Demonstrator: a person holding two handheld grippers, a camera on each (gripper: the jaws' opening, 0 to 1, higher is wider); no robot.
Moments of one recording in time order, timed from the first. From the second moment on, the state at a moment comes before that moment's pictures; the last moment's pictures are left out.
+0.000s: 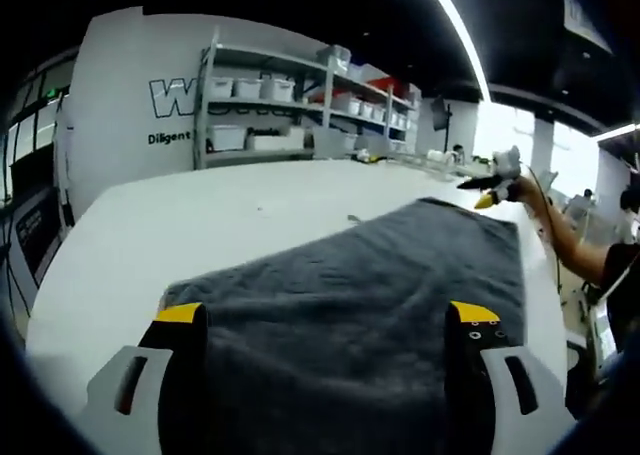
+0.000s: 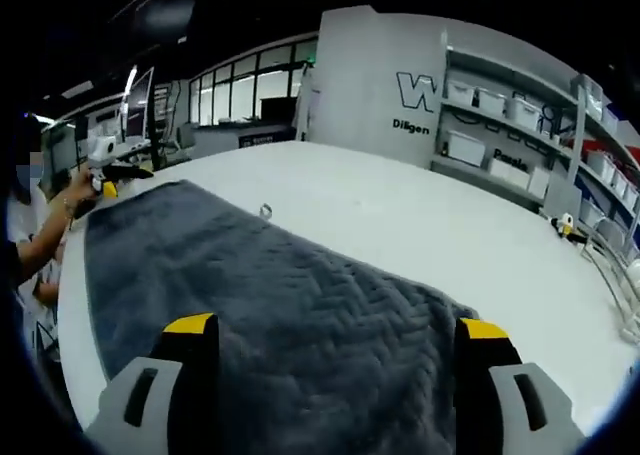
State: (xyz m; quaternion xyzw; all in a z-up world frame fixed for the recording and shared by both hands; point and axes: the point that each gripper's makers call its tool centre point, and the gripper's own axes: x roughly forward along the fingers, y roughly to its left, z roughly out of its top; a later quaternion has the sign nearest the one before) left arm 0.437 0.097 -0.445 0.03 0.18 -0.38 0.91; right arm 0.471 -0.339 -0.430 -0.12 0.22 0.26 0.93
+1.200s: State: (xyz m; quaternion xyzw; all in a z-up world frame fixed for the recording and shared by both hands) left arm 0.373 0.097 -0.452 0.05 0.18 -0.41 0.89; right arm 0.575 -0.135 -0.477 -0.15 0.24 0.38 0.88
